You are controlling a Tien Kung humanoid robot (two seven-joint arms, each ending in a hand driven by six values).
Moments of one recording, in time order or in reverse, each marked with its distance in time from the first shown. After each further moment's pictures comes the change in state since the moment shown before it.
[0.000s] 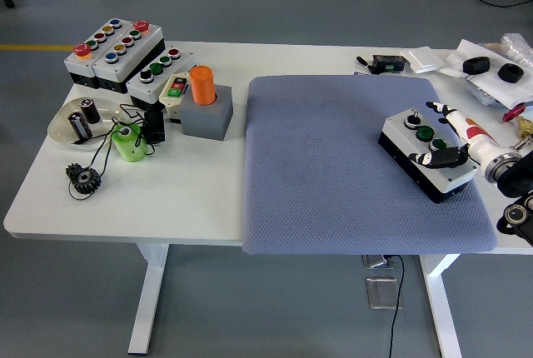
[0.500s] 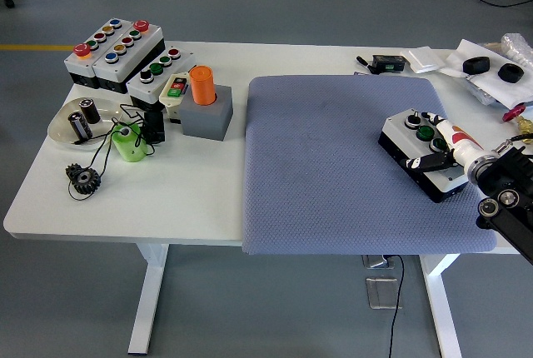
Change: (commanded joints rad) left arm 0.000 0.000 -0.002 0.000 -0.003 0.001 -0.001; right arm 0.072 0.078 -0.062 -0.156 -0.074 0.011 -0.100
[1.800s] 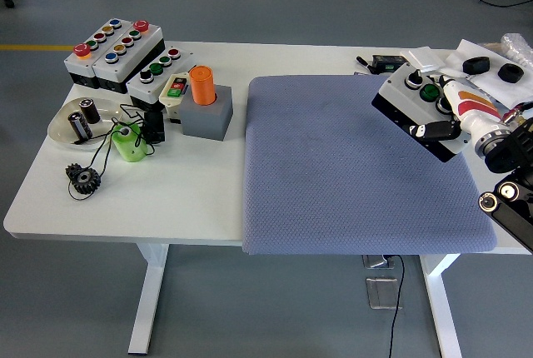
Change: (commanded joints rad) left arm -0.002 -0.004 0.003 0.000 -0.010 0.003 -0.002; right arm 0.105 -0.088 -0.154 0.022 -0.160 -0.093 0.263
